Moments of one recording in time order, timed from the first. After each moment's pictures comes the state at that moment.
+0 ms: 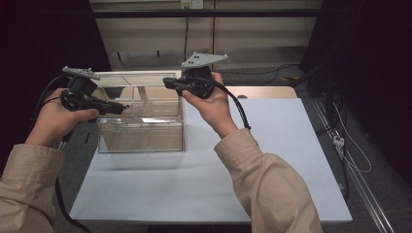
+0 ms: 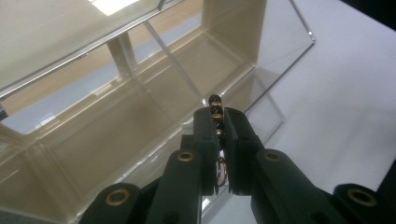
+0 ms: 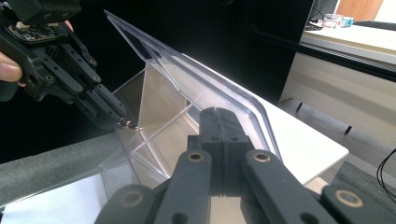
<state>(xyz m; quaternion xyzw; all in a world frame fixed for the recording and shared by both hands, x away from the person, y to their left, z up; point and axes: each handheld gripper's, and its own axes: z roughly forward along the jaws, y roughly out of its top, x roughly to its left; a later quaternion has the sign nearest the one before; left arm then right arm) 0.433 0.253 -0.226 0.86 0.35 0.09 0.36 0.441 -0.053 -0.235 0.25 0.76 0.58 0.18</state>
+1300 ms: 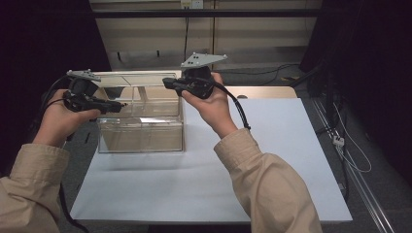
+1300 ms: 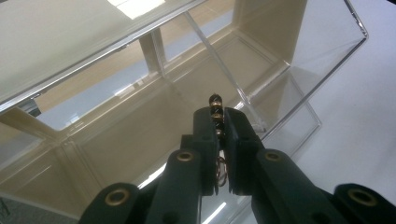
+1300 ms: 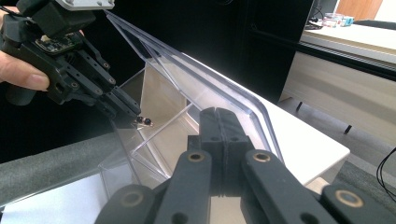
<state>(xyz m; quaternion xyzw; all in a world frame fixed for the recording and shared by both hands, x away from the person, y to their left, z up) 0.442 0.258 -0.240 0.85 0.36 0.13 0.35 0.441 -0.052 -0.235 0.25 0.76 0.58 0.18</state>
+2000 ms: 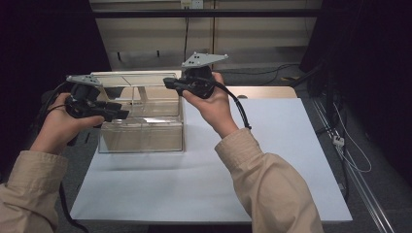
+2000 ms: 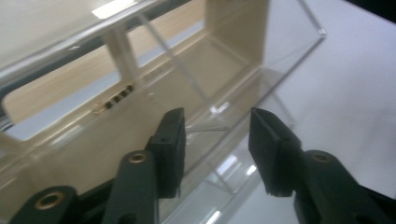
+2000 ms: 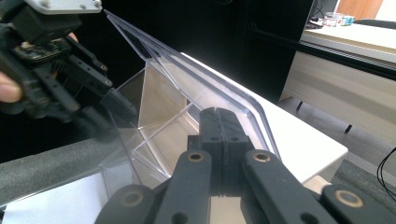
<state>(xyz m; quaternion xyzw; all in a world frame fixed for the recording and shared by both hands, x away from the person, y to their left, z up) 0.422 0.249 -0.242 0.85 0.33 0.11 0.39 0.440 -0.054 -0.234 0.25 0.76 0.58 0.18</state>
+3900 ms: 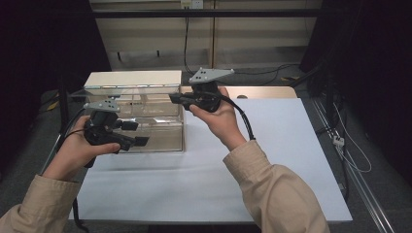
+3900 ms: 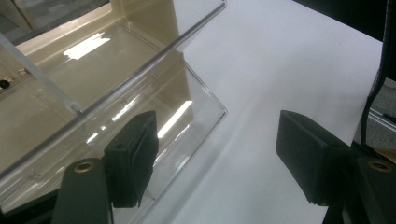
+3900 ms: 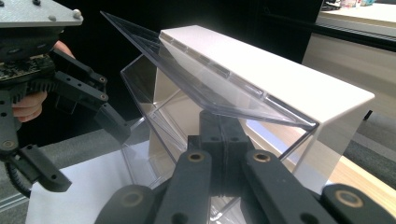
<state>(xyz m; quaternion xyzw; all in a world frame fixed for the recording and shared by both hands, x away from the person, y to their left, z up) 0.385 0.217 -0.277 0.87 0.27 0.06 0.42 0.424 -0.067 -0.261 0.25 0.77 0.57 0.15</state>
